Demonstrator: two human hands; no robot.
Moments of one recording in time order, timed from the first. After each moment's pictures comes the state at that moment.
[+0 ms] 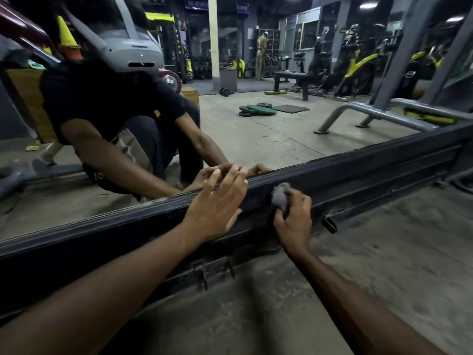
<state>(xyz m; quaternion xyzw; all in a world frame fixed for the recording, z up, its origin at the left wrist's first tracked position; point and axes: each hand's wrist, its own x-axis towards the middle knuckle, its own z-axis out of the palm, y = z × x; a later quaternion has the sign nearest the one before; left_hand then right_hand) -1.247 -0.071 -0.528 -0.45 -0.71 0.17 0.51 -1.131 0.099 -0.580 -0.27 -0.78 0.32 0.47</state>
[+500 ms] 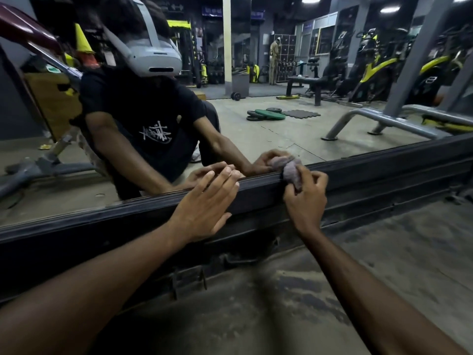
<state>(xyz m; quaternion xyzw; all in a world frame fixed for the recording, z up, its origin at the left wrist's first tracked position) -1.241 -0.015 -0.527 -0.47 -0.71 0.18 0.50 -1.129 0.208 -0.537 -0.27 -0.76 0.29 0.52</state>
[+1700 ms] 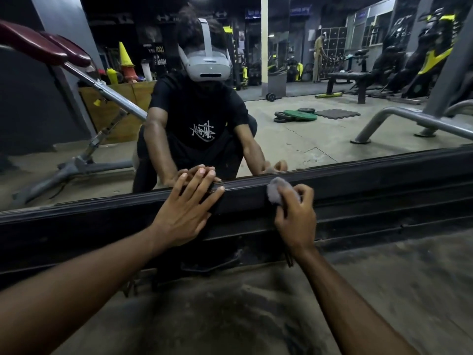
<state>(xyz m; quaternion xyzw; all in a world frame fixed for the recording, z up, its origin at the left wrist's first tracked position) -1.195 0.109 -0.529 -0.40 -0.78 0.20 0.44 -1.103 0.378 -0.582 -0.06 -0.81 0.28 0.51</state>
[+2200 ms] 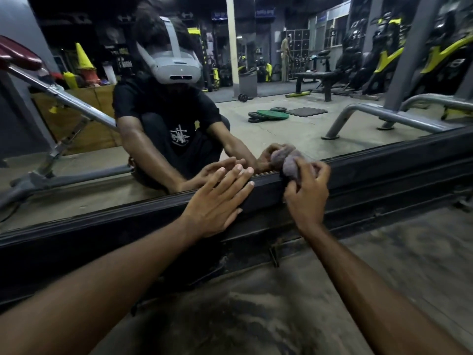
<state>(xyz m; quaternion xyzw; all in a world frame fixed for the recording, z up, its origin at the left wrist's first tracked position) -1.195 0.214 -0.516 -0.49 -0.70 0.20 0.48 -1.099 0.427 -0.535 -0.16 -0.76 0.28 0.56</state>
